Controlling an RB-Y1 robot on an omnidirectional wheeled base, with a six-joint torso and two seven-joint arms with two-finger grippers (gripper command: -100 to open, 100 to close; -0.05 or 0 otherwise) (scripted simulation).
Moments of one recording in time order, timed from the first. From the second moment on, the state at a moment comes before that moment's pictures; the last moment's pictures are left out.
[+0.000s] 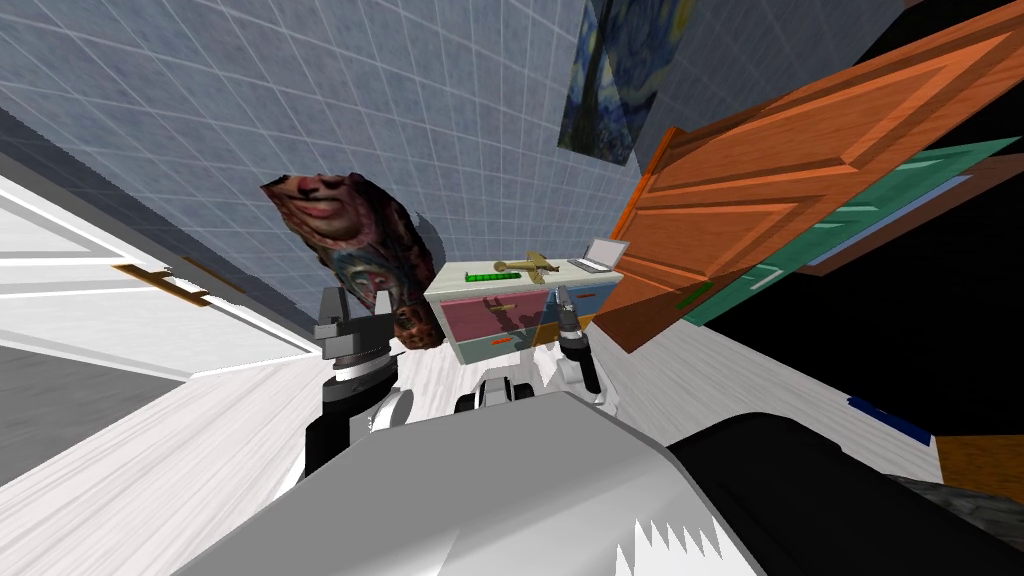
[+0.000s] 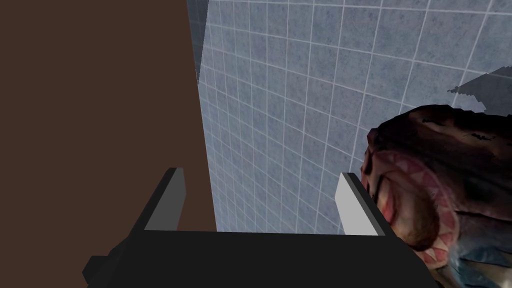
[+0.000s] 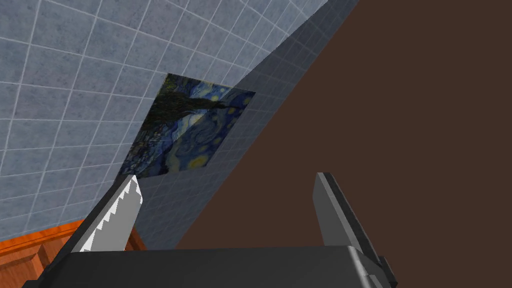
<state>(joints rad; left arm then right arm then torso) 0.48 0.04 -0.03 -2.30 0.07 -0.63 -0.07 0.38 -0.17 0.00 -2.12 0.05 -0.64 0.28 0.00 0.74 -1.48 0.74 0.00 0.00</state>
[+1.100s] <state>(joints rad) 0.48 0.04 -0.03 -2.30 0.07 -0.63 -0.07 0.32 -0.19 -0.05 -2.04 0.16 -0.69 0.58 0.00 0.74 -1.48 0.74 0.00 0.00</state>
